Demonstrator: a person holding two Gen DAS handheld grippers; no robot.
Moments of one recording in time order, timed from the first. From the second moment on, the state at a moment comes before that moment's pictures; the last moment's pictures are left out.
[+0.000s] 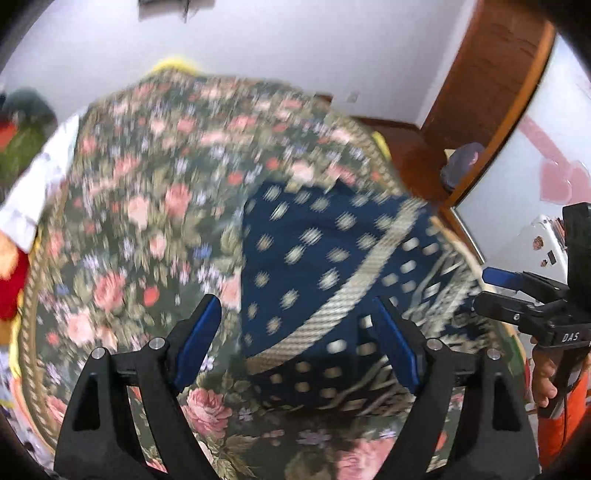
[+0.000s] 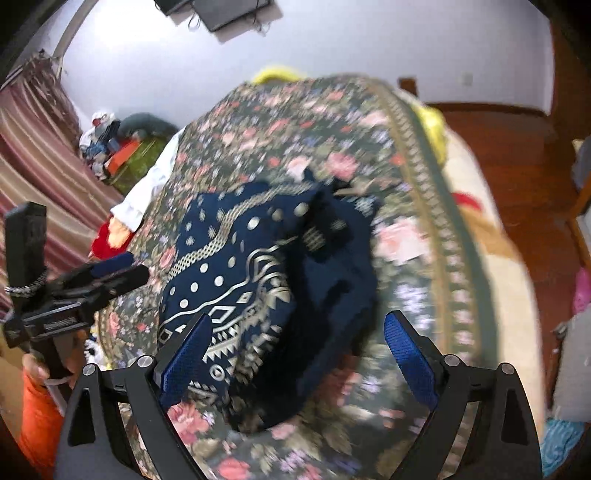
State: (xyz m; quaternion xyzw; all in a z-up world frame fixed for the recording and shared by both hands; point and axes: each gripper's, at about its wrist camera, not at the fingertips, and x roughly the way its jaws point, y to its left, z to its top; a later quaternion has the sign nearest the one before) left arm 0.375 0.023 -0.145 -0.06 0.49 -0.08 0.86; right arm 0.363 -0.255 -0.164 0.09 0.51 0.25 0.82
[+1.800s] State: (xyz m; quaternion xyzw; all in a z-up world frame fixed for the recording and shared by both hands) left arm 0.421 0.117 -0.192 -0.31 0.50 -0.21 0.78; right arm 0.445 -0.162 -0.199 0.19 0.55 0.39 0.72
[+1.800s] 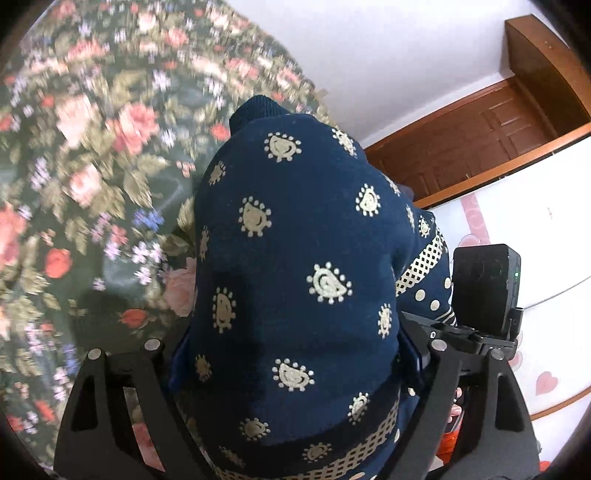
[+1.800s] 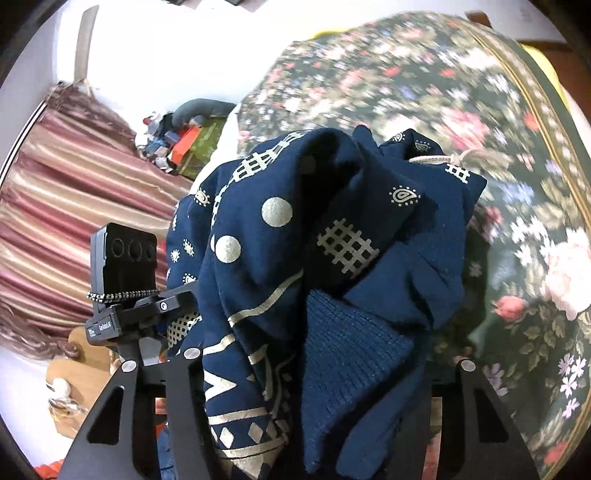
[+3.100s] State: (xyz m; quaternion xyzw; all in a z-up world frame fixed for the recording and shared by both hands) left arm 0.307 0.329 -0.283 -0.36 0.49 -0.09 0.78; right arm 0.389 0.094 -0.287 0.09 0.65 0.43 0.62
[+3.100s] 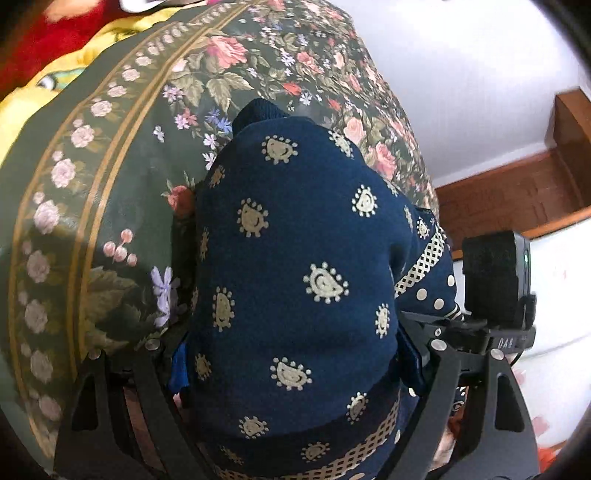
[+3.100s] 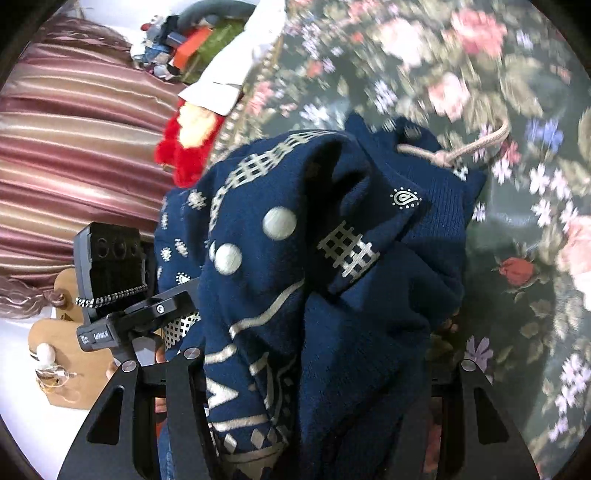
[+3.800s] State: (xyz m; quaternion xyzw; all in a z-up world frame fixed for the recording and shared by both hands) left arm 0.251 0.263 -0.185 -0.11 0.43 0.00 0.90; right arm 0.301 0.073 -0.187 -0.19 0.43 0.42 0.78
